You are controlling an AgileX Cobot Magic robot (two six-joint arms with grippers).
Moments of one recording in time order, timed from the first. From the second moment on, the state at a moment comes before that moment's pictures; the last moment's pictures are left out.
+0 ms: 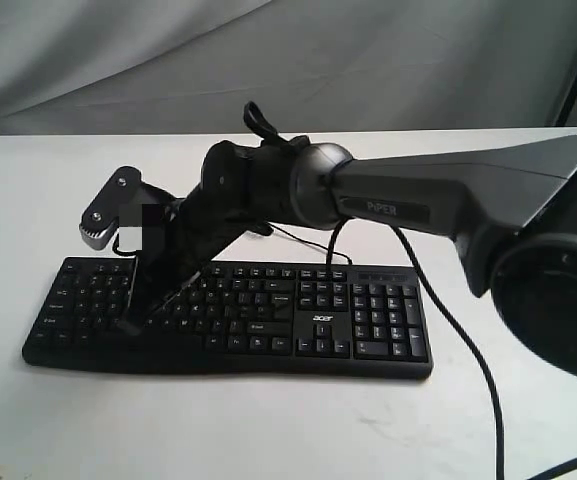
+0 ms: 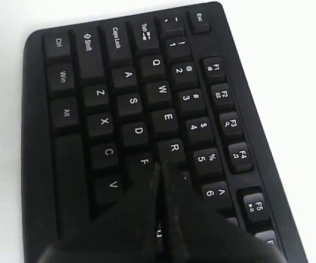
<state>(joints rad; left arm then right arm) 0.04 0.00 0.00 0.03 0.16 -0.02 0.93 2.33 -1.77 0.54 0.56 -0.91</state>
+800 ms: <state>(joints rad) 0.04 0.00 0.00 0.03 0.16 -0.02 0.94 2.36 -1.77 0.54 0.57 -0.91</state>
